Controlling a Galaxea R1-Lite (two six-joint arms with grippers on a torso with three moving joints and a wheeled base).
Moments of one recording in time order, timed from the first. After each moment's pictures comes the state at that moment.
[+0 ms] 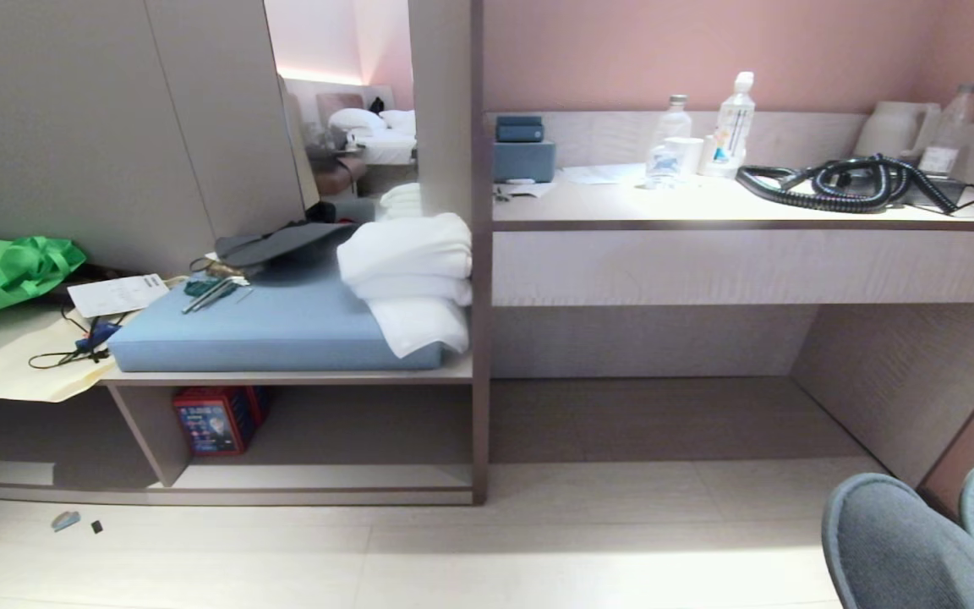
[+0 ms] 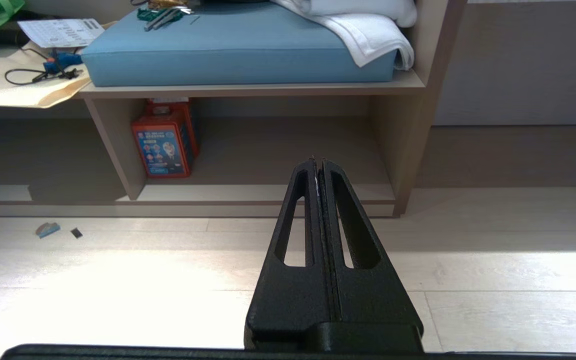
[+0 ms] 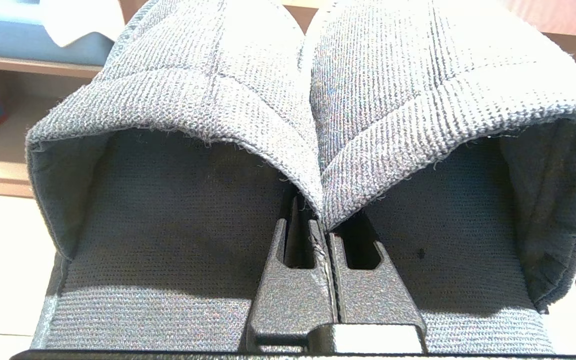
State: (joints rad) left arm 0.00 0.00 0.00 0.00 0.00 -0.01; right arm 0.00 0.00 0.00 0.00 0.01 -0.05
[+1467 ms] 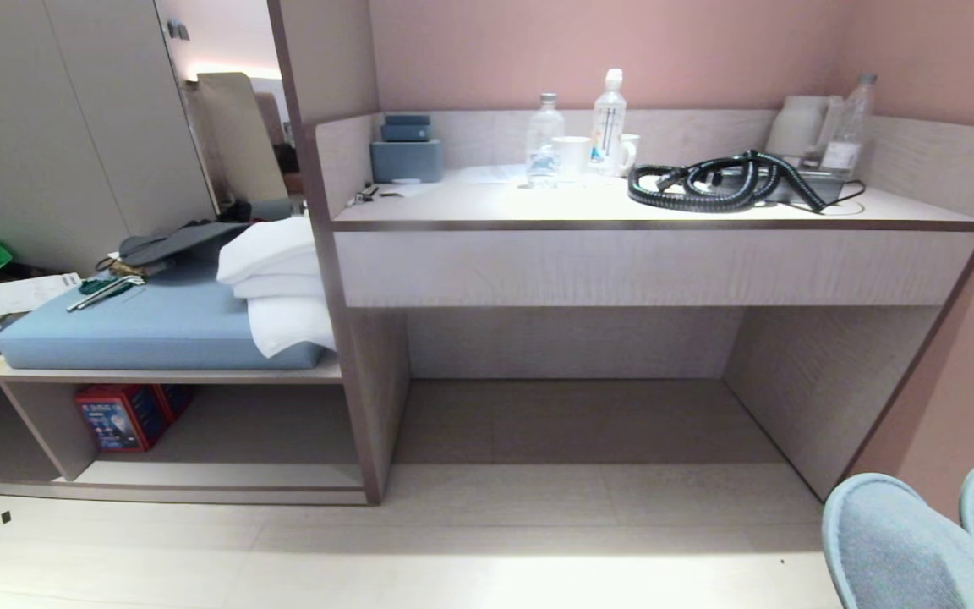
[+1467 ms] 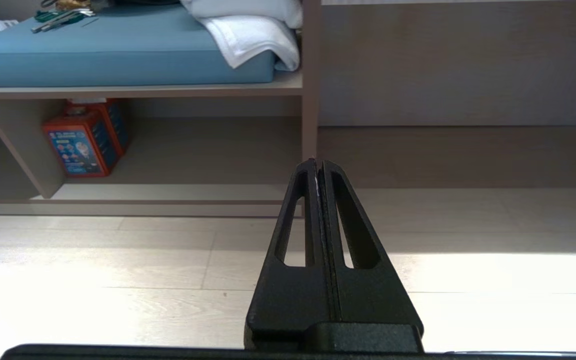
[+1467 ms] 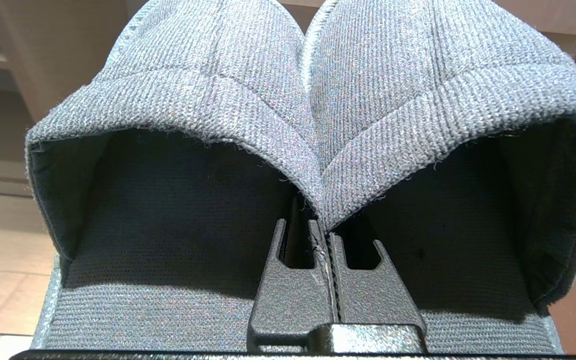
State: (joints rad) left arm 0.00 0.00 0.00 0.00 0.00 -0.01; right arm 0.00 0.00 0.00 0.00 0.01 -0.05
